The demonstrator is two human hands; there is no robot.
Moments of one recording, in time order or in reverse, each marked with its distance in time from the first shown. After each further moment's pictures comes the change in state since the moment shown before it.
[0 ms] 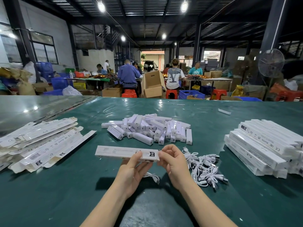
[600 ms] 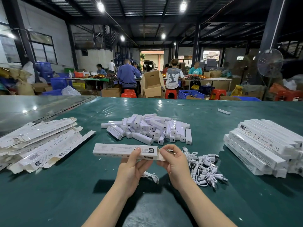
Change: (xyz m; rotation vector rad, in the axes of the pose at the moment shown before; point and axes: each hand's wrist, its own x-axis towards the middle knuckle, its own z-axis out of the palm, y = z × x) left_hand -0.003 0.002 0.006 0.012 -0.009 0.087; right_hand -0.001 0.001 -0.001 0.066 0.042 -0.002
